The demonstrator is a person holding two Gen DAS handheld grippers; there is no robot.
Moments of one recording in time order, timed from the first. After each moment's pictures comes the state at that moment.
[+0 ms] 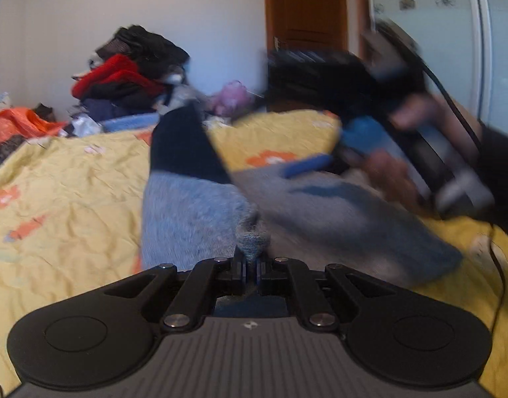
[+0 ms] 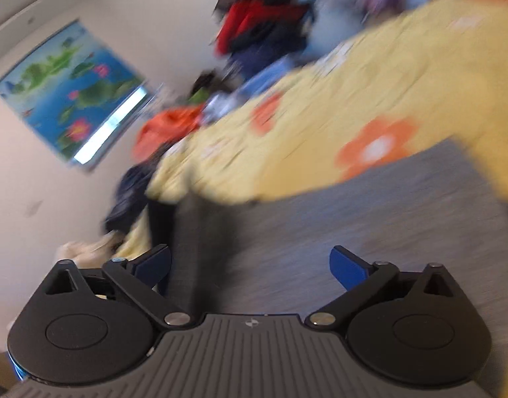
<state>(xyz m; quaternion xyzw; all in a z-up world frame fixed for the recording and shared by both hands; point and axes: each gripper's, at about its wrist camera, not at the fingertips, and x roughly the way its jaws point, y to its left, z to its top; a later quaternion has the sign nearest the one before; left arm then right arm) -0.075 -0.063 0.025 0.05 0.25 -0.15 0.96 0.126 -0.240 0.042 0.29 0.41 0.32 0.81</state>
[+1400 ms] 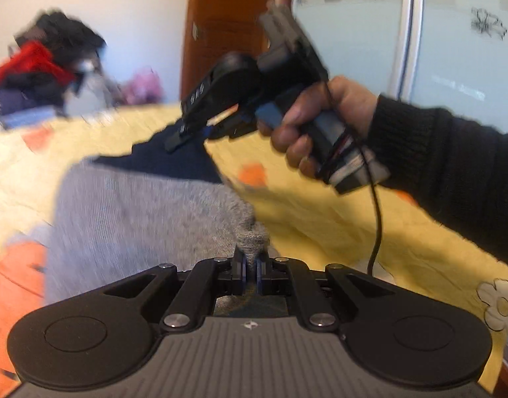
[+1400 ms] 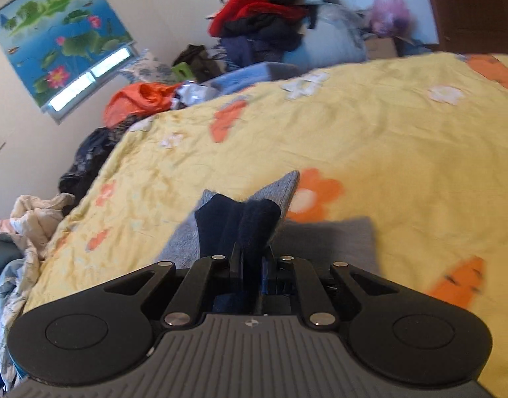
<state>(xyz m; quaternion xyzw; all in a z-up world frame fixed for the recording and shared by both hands) -0.066 -0.175 0.033 0.03 0.29 -0.29 0.91 0.142 -0.351 0.065 0.16 0.40 0.23 0.87</state>
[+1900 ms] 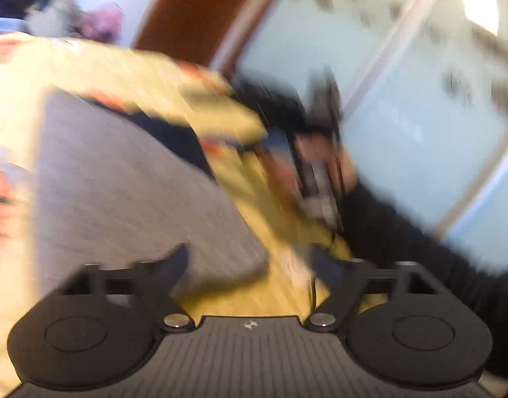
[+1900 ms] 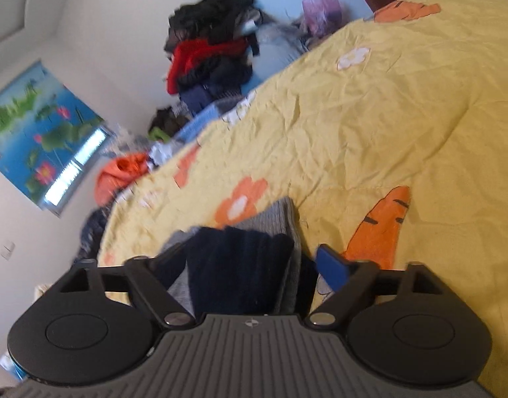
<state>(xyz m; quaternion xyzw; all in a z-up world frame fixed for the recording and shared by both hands) -0.039 -0.078 0.051 -0.14 0.33 -0.40 0.84 0.109 -0.413 0.016 0.33 0.34 0.20 0.85</state>
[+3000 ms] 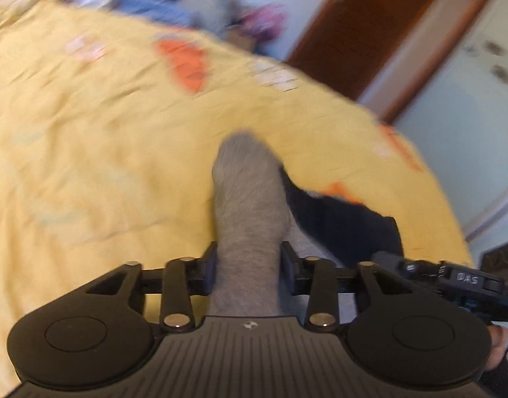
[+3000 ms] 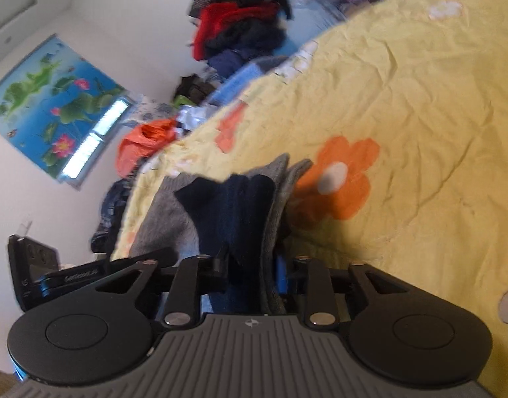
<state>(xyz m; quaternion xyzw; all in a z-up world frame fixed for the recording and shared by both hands) 0.177 0.037 0.038 -0.17 0.44 -0.15 0.87 0.182 -0.292 -0.001 0.31 0.40 0.21 0.84</state>
